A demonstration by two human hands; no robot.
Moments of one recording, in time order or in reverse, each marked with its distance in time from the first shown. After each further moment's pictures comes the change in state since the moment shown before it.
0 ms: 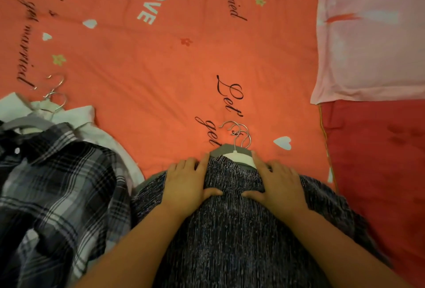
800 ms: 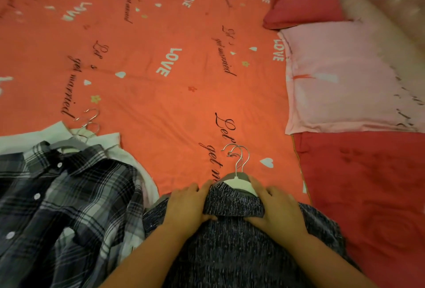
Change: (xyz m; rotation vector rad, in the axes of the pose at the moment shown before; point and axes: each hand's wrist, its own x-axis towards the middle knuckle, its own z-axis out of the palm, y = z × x) left_hand -0.060 0.007 -0.051 -0.080 0.032 0.051; right_hand -0.074 -0.024 -0.050 -0.010 0.089 -0.007
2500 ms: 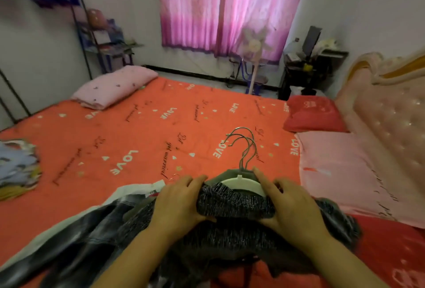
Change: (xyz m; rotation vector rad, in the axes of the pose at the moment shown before) left_hand -0.280 -0.016 -0.340 -0.009 0.531 -0.067; right_hand -0.190 -0.187 -0.339 -0.040 0.566 -0.424
